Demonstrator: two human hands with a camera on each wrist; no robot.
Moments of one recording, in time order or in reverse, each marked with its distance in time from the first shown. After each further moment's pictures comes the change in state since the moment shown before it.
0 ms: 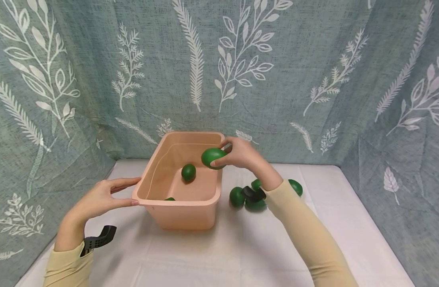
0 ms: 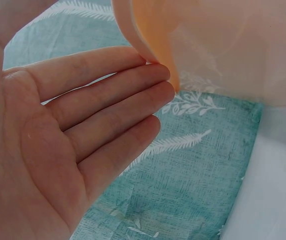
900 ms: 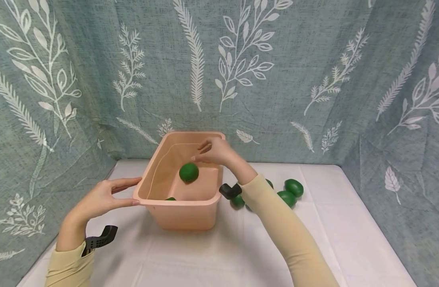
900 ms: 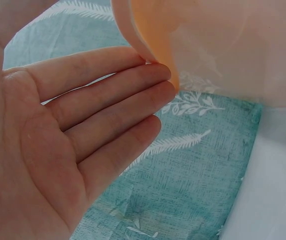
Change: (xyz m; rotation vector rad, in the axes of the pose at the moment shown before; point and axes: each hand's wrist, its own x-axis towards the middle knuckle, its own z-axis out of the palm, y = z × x) left_hand -0.002 -0.001 0.001 -0.007 0.001 -0.017; right_hand 0.034 -0.026 0.035 0.183 -0.074 -0.096
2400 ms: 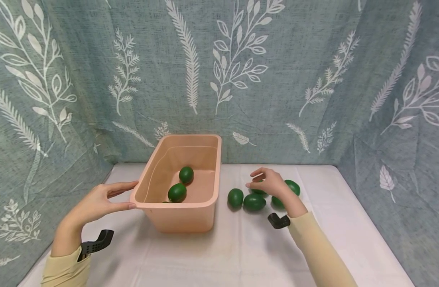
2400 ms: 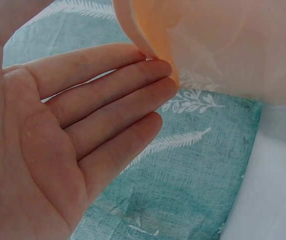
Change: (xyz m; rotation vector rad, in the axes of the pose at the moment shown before) left_hand 0.001 0.000 0.001 0.031 0.001 0.034; right_hand -0.077 0.154 -0.037 -0.085 0.139 0.179
